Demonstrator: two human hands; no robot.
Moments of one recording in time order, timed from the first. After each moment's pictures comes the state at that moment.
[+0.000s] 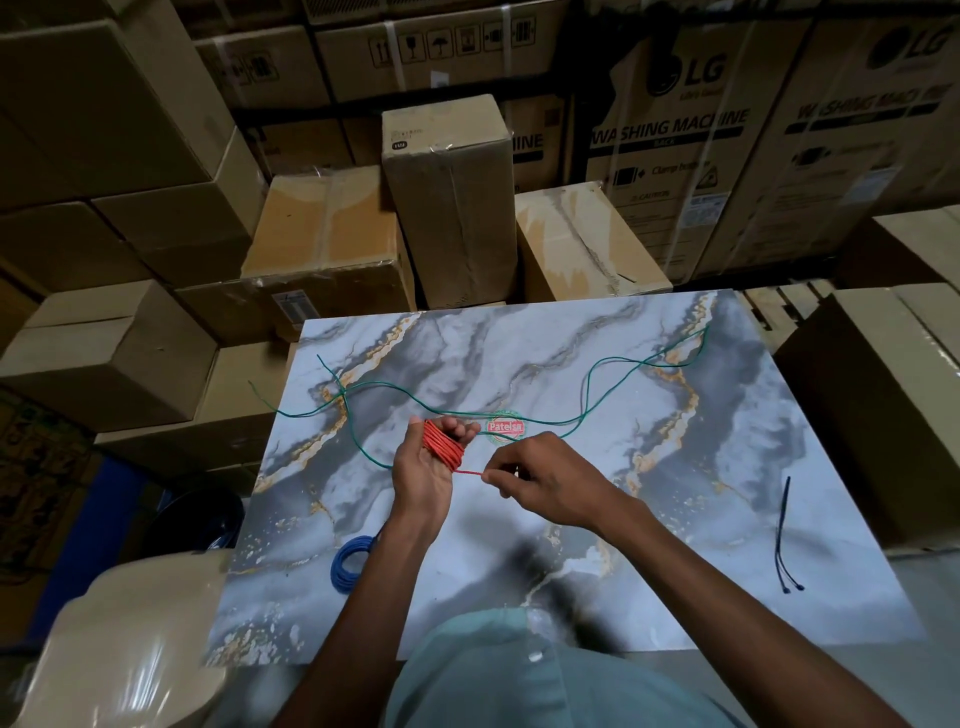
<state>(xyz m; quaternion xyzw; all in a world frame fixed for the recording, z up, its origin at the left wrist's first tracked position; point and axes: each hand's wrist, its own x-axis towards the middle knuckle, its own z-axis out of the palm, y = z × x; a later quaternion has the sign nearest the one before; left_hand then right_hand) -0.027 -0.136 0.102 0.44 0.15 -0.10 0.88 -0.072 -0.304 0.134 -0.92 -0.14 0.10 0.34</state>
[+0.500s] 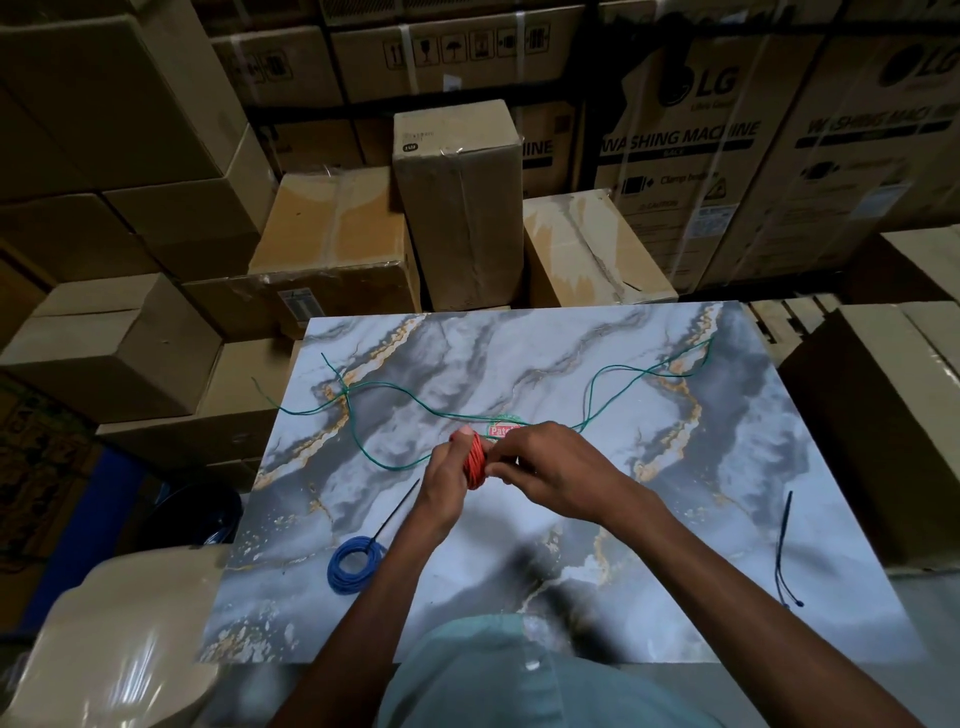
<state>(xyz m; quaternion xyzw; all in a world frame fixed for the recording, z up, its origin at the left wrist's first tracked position) -0.039 -0.143 0.101 0.71 -0.01 -0.15 0.69 -0.061 -0.312 0.152 -0.93 -0.23 0.03 0.27</state>
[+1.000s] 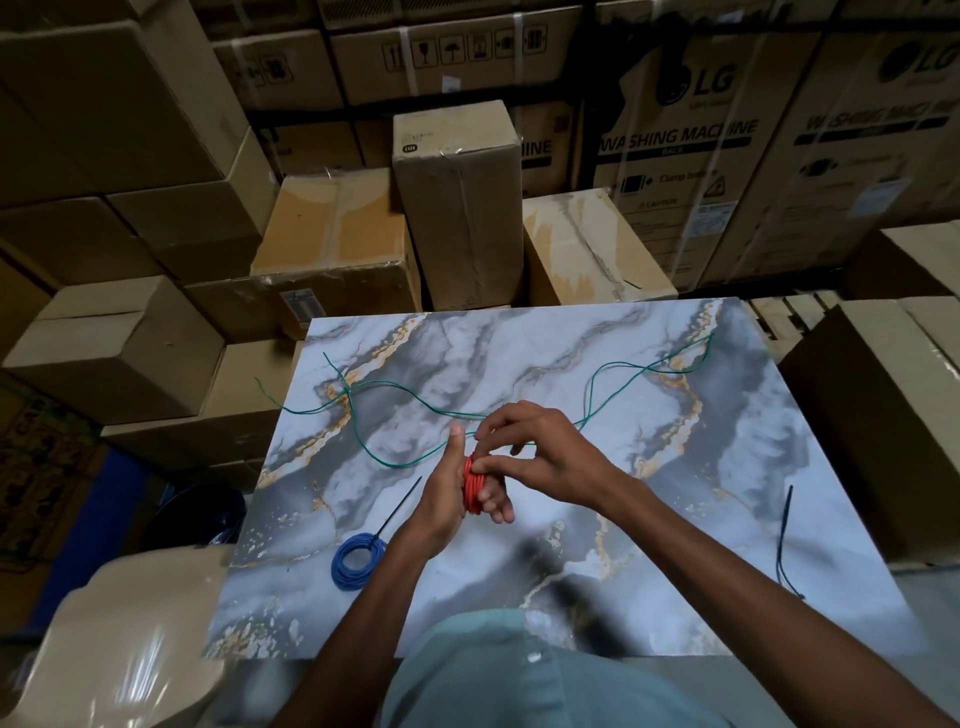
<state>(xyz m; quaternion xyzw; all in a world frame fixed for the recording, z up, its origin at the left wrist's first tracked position) -0.056 -0.139 0.109 0.65 -0.02 -0.32 0.69 -0.055 -0.311 0.135 -0.87 -0.22 -0.02 0.44</state>
